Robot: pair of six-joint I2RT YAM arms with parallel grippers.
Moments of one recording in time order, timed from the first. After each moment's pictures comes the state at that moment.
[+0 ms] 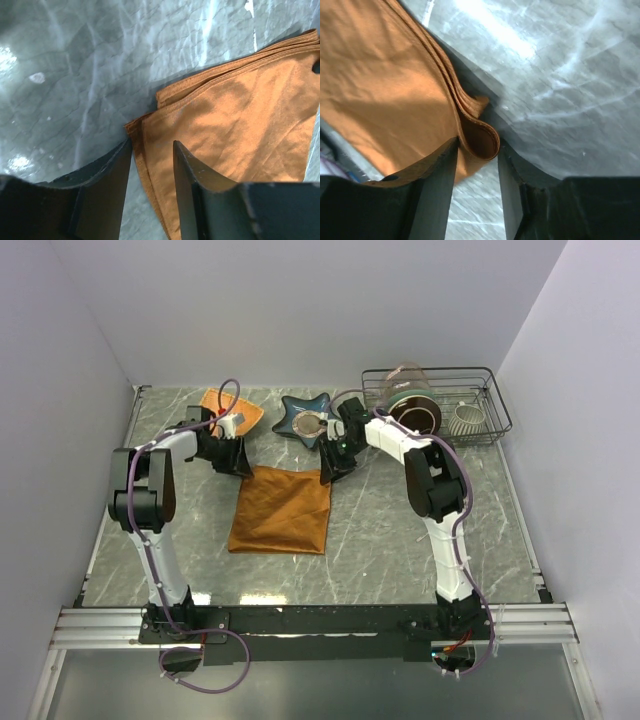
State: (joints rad) left arm -0.02 2.01 1.34 -0.47 0.60 0.09; right arm 0.43 2.28 1.80 -0.76 -0.53 0.07
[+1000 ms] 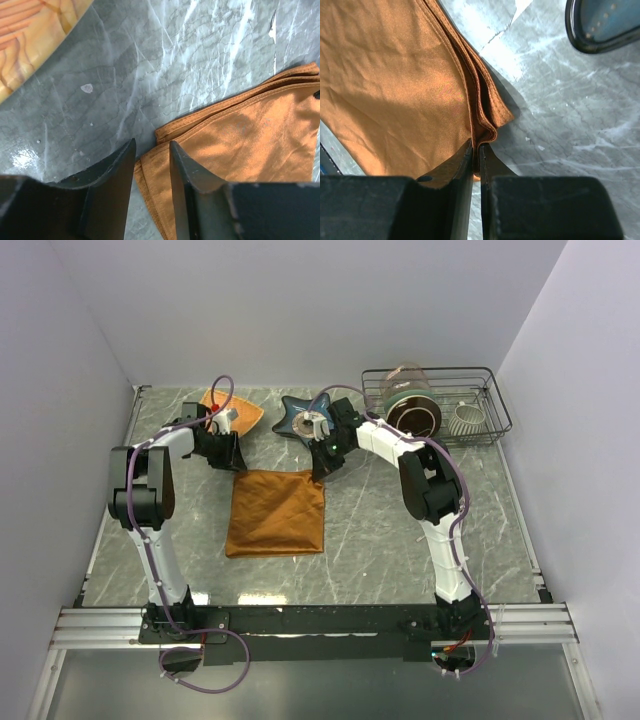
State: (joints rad) left arm 0.00 2.04 1.39 -0.45 0.55 0.05; right arm 0.48 2.28 1.80 -0.66 -0.59 -0.07
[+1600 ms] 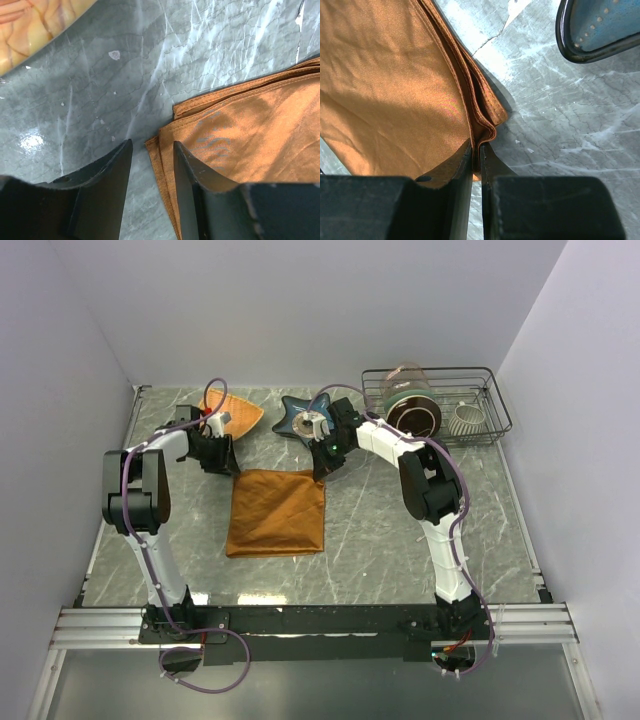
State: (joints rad) left arm 0.02 1.99 1.34 -0.48 0.49 0.05; right arm 0.48 2.28 1.80 -0.65 -0.57 -0.12
